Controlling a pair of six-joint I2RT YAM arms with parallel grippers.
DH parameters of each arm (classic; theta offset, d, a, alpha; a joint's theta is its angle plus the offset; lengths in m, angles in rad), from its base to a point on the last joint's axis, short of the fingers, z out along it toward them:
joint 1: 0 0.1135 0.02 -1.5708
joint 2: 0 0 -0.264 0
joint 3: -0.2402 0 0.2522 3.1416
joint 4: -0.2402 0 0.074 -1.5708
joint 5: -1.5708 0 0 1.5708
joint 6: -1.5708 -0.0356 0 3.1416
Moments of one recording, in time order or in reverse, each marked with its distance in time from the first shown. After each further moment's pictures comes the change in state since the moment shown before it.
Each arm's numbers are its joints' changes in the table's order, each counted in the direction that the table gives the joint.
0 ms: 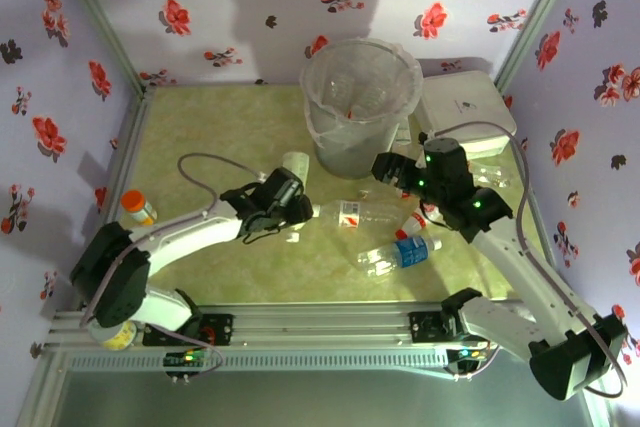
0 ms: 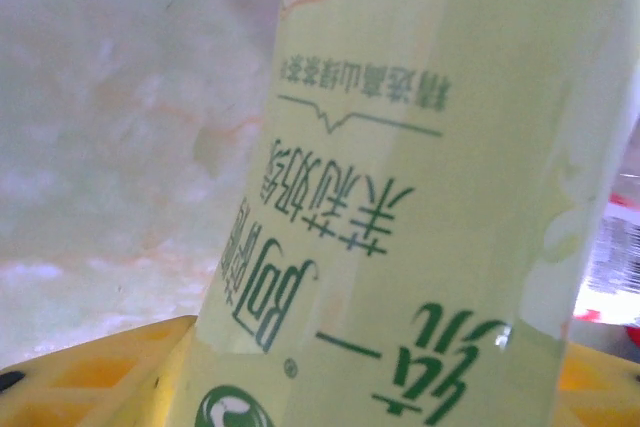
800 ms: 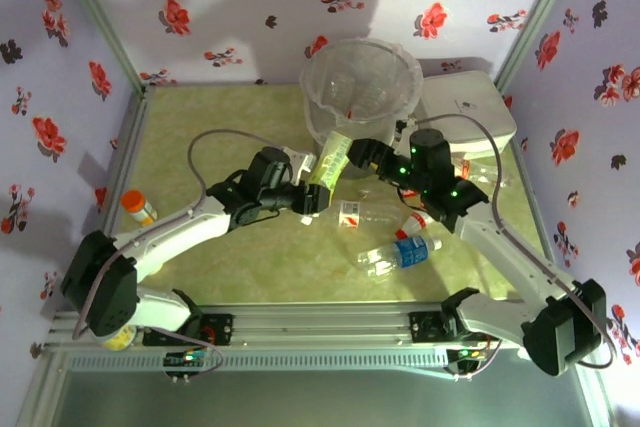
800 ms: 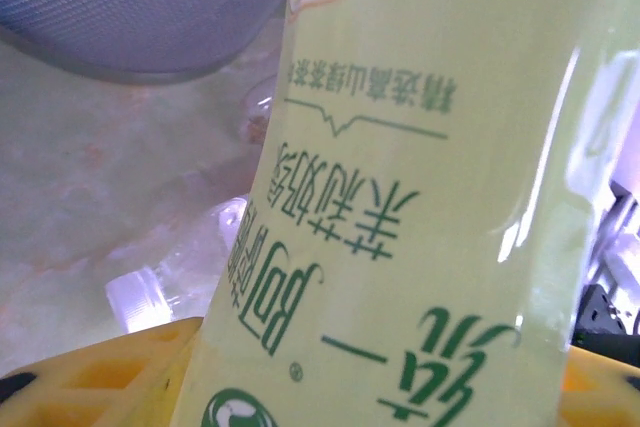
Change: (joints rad) left arm 0.072 -0.043 -0.031 0.245 -0.410 -0.466; right arm 0.036 0.165 0.036 0.356 0.200 -0.129
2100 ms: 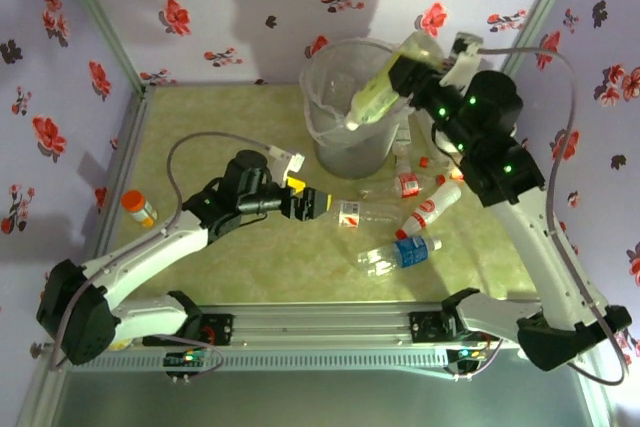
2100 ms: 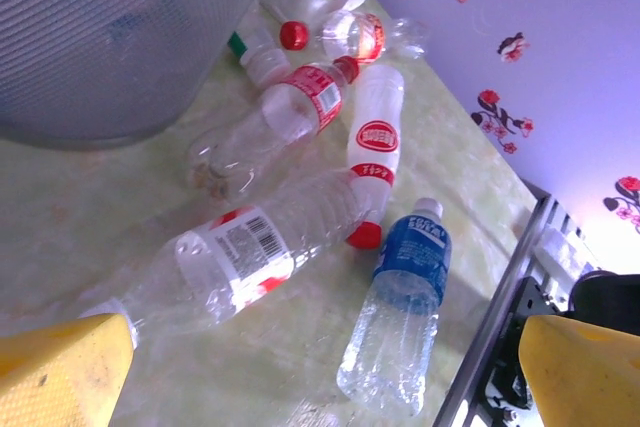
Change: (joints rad) left arm 0.026 -0.185 0.094 0.066 -0.067 -0.044; right arm -0.077 0.024 -0.604 -0.119 -0.281 0.293
